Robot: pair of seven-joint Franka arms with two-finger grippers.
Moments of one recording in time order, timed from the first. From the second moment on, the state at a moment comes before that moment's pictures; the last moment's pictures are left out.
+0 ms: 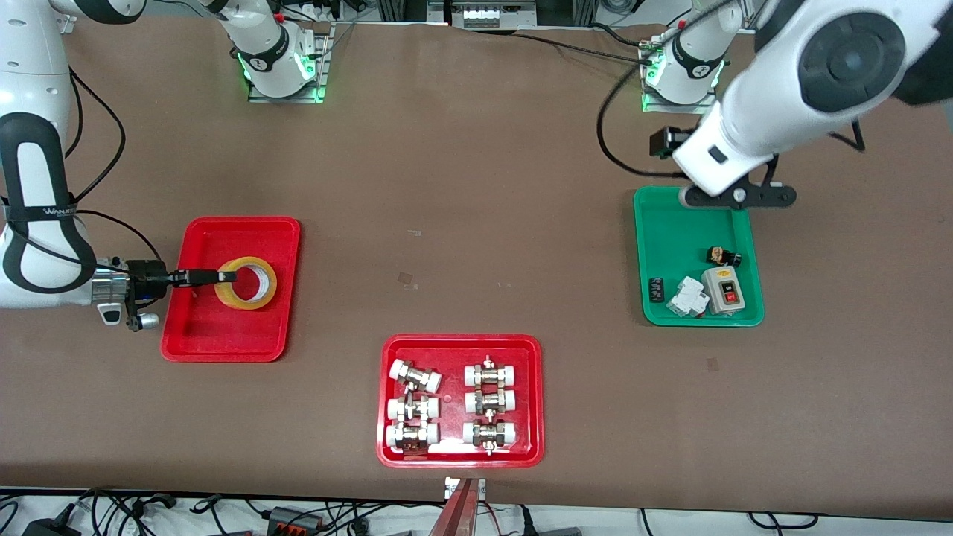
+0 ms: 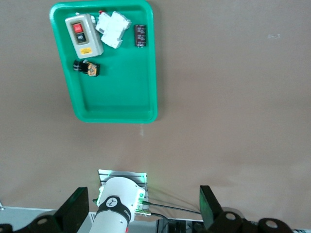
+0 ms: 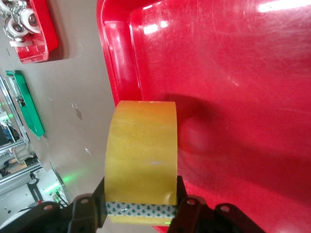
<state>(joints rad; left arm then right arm) 0.09 0.26 -0.58 -1.30 0.09 1.15 -0.47 -0.21 0.71 -0.07 -1.61 0.71 1.70 -0.59</state>
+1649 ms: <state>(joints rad) -0.07 0.02 0.01 -1.58 0.01 1.37 -0.05 -0.12 0.61 -0.05 -1.51 0.20 1.77 -0.58</state>
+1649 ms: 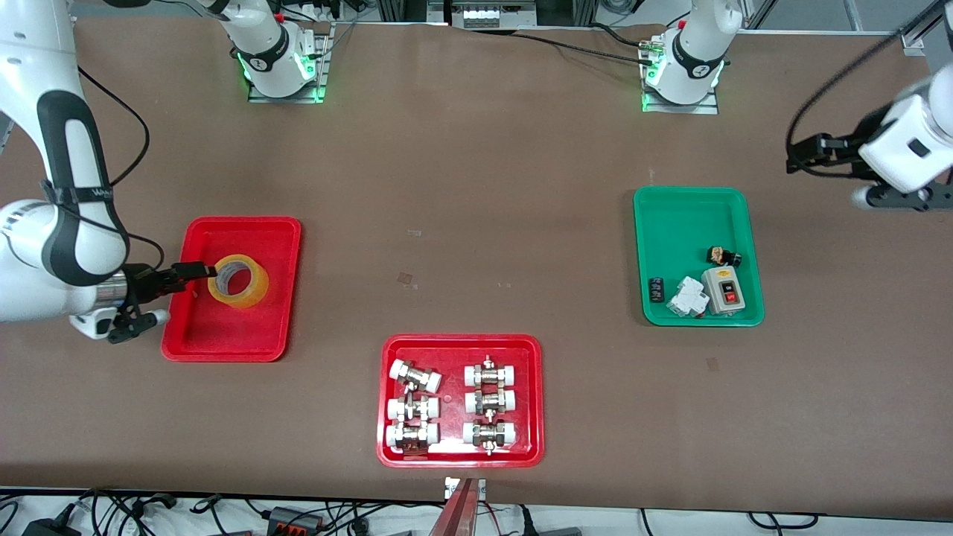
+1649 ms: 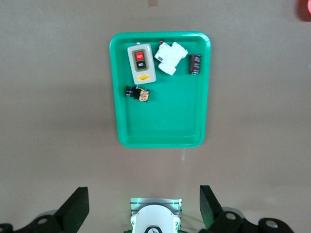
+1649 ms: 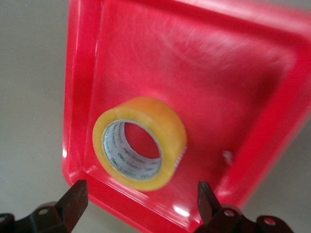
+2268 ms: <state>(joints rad) -0.07 -0.11 0.01 -1.74 0.01 1.45 -0.06 0.07 0.41 -0.04 -1.44 0.02 1.67 -0.02</state>
